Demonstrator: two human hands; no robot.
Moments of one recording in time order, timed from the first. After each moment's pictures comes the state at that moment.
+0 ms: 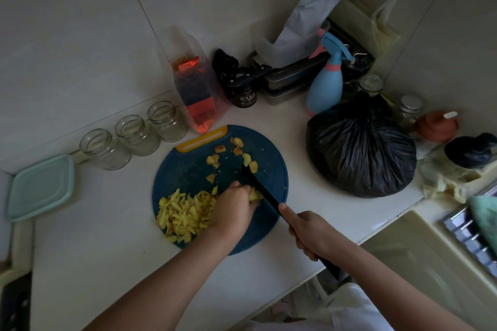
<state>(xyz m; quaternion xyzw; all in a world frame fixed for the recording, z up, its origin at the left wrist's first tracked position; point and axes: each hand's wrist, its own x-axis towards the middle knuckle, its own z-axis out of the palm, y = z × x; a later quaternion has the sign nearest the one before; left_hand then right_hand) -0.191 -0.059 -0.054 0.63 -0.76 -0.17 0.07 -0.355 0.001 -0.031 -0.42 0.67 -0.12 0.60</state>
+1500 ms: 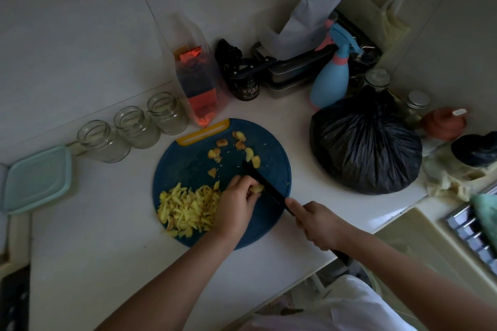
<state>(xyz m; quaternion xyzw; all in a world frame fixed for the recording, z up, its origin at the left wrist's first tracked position) -0.183 -0.053 -0.081 0.56 -0.75 -0.22 0.28 -0.365 -0.008 -0.036 -0.44 0.69 -0.07 0.57</state>
